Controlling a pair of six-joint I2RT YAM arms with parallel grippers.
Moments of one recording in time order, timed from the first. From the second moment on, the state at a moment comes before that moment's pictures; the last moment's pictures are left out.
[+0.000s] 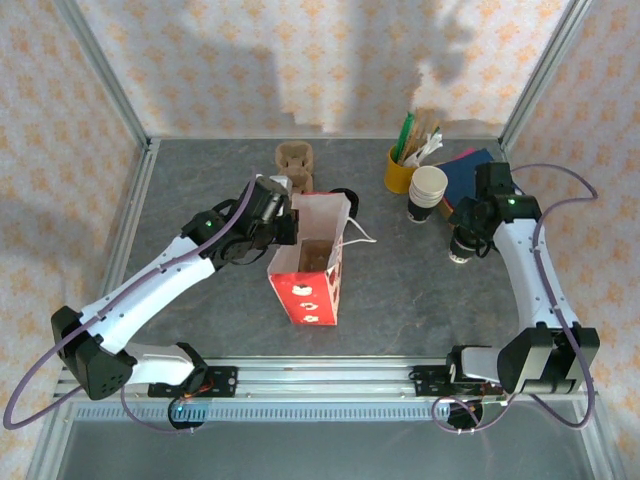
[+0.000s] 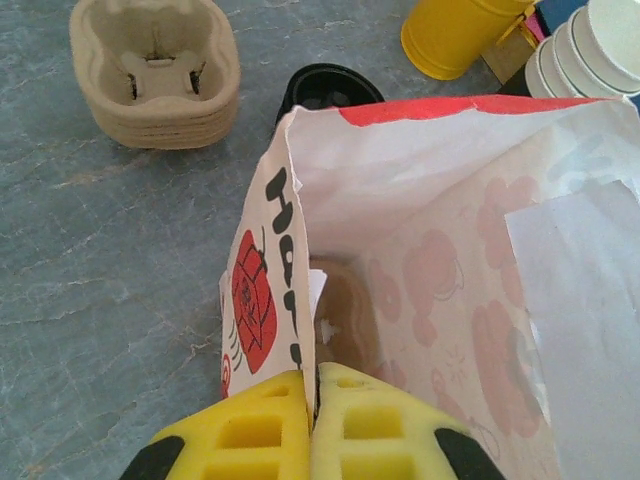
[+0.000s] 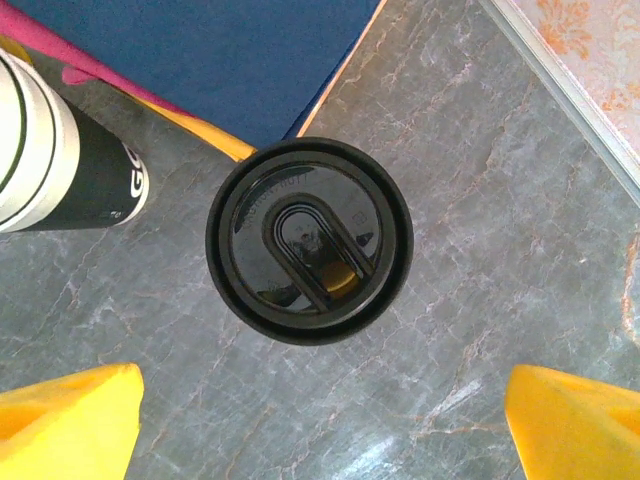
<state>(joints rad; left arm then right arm) -0.67 1.29 1.29 -0.79 -0.14 -0.59 -0.03 1.27 1.22 -1.06 0.24 0.56</state>
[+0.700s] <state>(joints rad) -0.65 1.32 1.33 -0.78 -0.23 -0.70 -0.06 1.33 1.21 -0.96 0.22 0.56</state>
